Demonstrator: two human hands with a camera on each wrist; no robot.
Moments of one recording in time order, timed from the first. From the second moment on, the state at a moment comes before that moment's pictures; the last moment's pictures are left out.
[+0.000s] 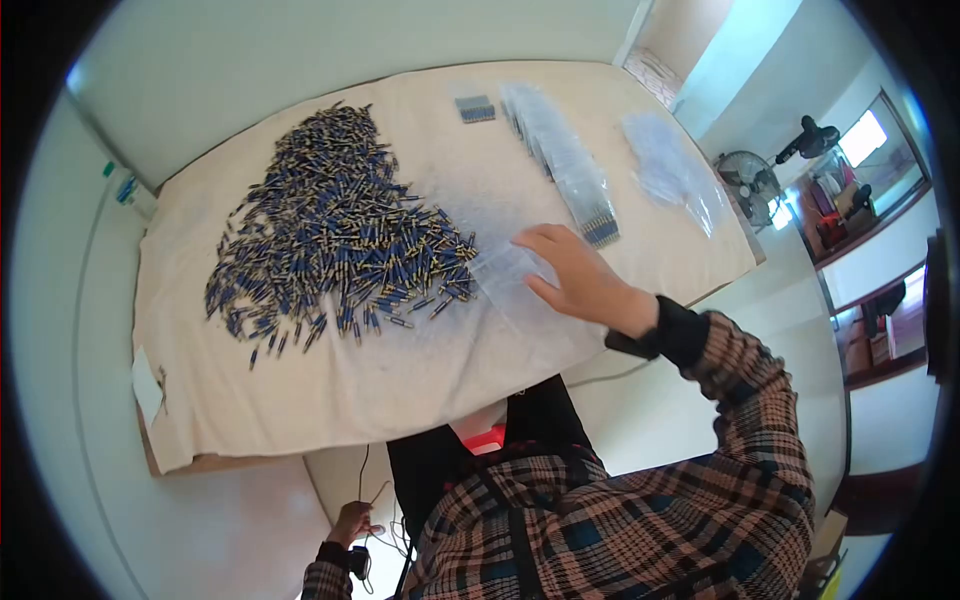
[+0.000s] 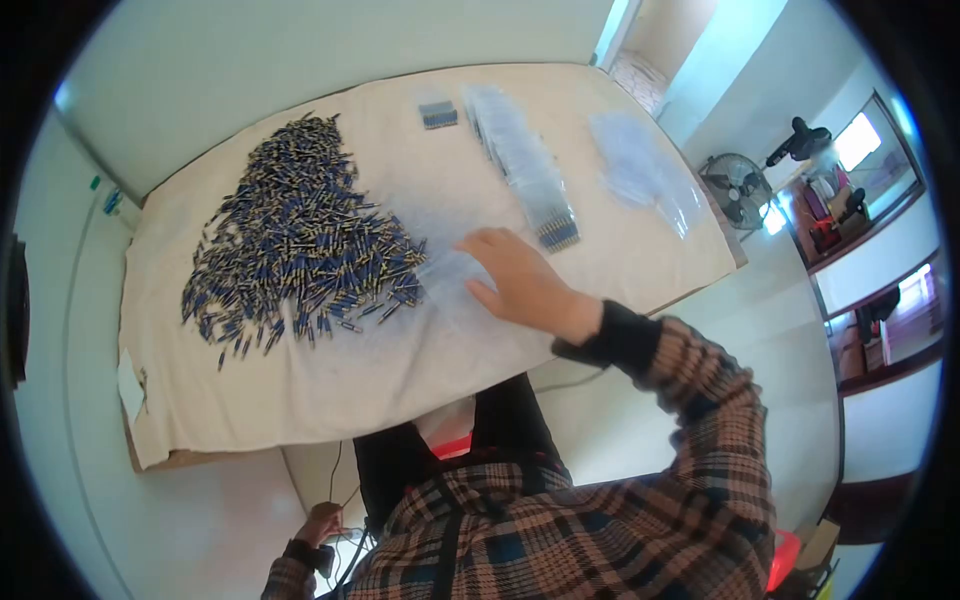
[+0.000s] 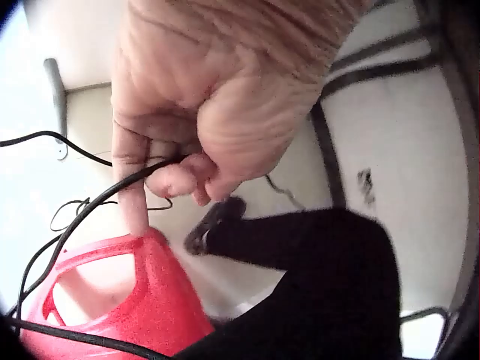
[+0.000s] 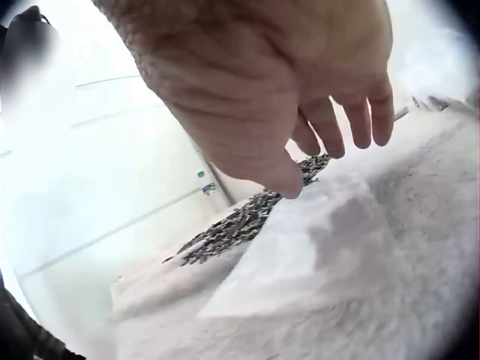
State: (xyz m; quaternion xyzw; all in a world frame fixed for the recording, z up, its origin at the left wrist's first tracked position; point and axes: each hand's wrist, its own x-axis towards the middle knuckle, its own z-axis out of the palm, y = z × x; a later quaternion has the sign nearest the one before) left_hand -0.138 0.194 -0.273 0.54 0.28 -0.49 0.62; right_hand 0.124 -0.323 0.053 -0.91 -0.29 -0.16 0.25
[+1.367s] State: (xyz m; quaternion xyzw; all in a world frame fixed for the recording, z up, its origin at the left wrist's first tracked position) left_hand -0.528 0.157 -0.295 0.86 0.43 -0.06 0.27; right_hand 0.101 -0.301 0.039 -0.84 -0.21 -0.08 0.49
